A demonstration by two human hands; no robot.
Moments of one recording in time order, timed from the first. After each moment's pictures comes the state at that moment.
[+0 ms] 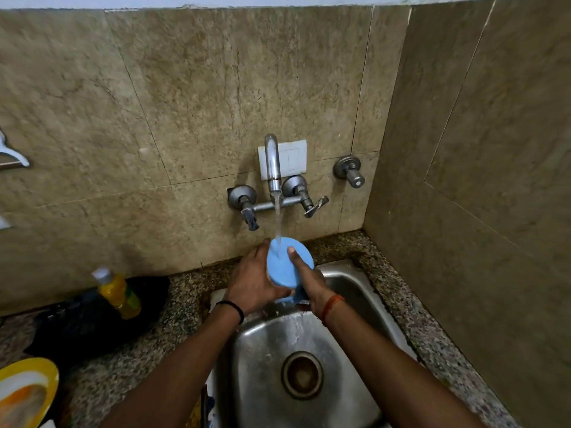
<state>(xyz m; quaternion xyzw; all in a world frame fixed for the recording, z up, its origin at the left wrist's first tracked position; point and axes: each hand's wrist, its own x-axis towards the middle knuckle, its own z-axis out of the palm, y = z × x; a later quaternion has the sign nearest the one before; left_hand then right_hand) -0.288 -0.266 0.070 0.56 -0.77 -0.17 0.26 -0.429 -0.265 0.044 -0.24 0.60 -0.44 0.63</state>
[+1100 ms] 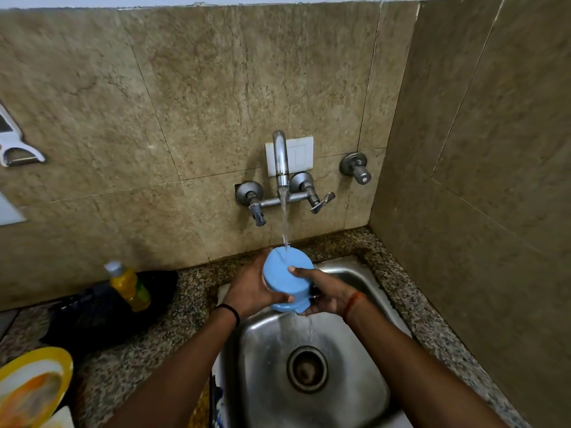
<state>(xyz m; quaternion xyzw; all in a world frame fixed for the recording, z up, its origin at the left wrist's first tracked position) -0.264 -0.258 0.046 0.55 -0.74 -0.28 0.27 -0.453 -0.256 0.035 -0.29 0.56 -0.29 0.72</state>
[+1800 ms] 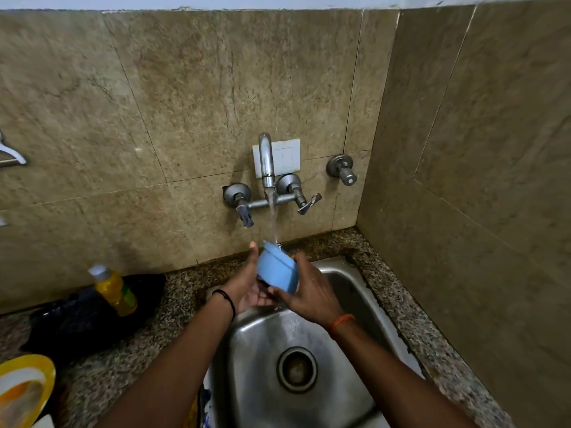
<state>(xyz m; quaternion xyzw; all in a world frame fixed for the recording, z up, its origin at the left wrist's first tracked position) -0.291 -0.266 0.063 0.52 -0.31 -0.75 0.27 -0.451 -0.219 0.044 -0.72 0.56 -0.34 0.22</state>
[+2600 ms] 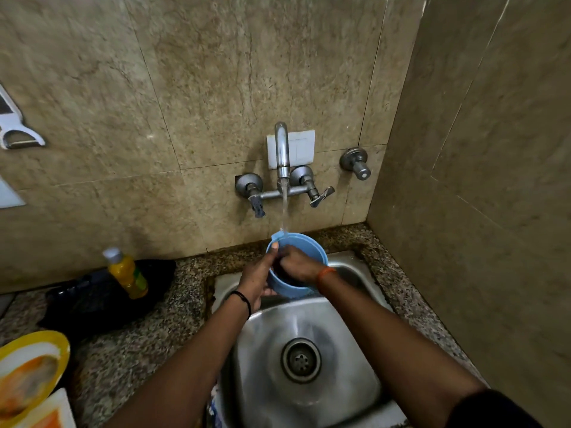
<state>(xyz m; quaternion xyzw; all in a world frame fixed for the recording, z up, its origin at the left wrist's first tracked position) -0.297 -0.256 0.041 0.57 -0.34 -0.62 0.42 -0.410 -0.272 0.075 -0.68 0.60 -0.13 0.40</state>
